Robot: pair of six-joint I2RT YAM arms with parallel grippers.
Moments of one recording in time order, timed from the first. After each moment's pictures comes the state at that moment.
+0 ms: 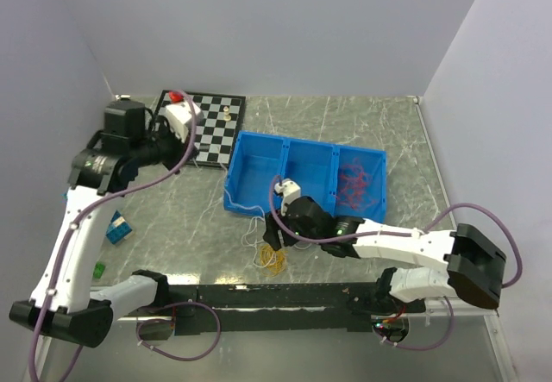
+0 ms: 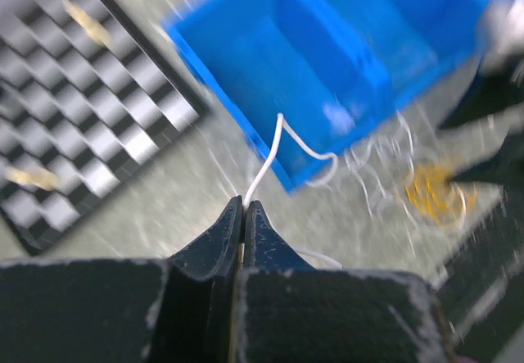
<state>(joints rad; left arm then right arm) -0.23 1.11 1.40 -0.93 0.46 0.37 1.06 1.20 0.64 -0.07 0.10 0.50</state>
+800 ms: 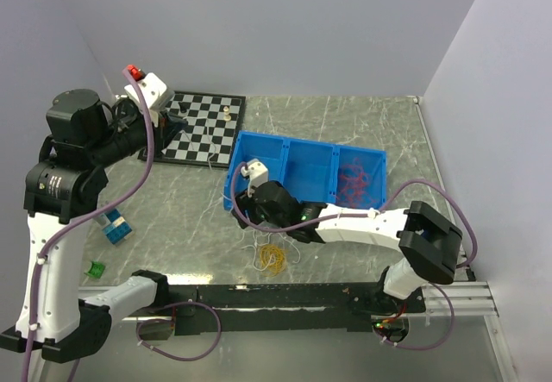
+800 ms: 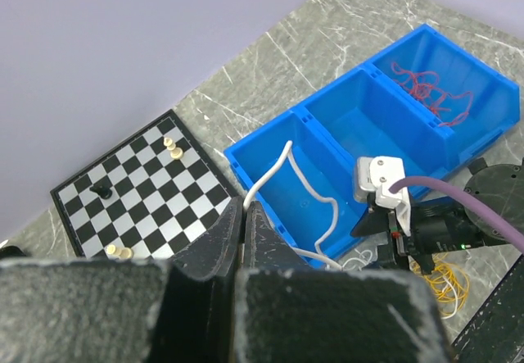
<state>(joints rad) -0.23 1.07 1.73 -0.89 0.47 0.26 1.10 1.54 0.93 0.12 0.25 0.36</state>
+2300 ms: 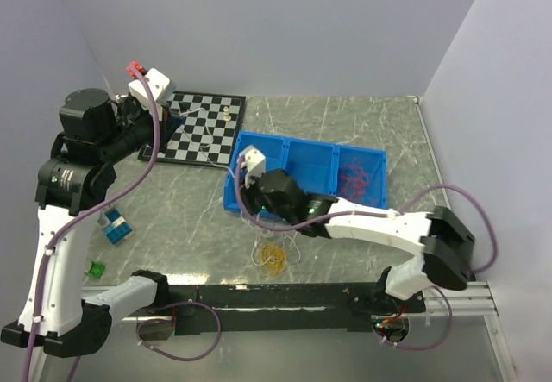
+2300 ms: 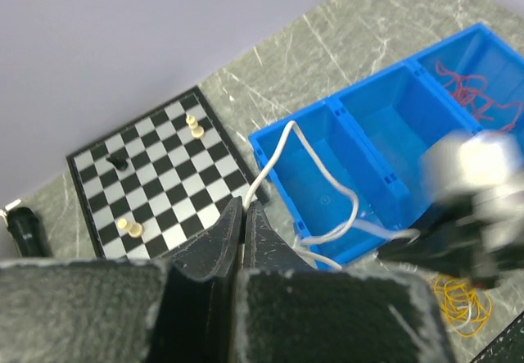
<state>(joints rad) -0.23 1.07 1.67 -0.83 0.35 0.22 1.10 1.47 1.02 0.08 0.19 0.20</state>
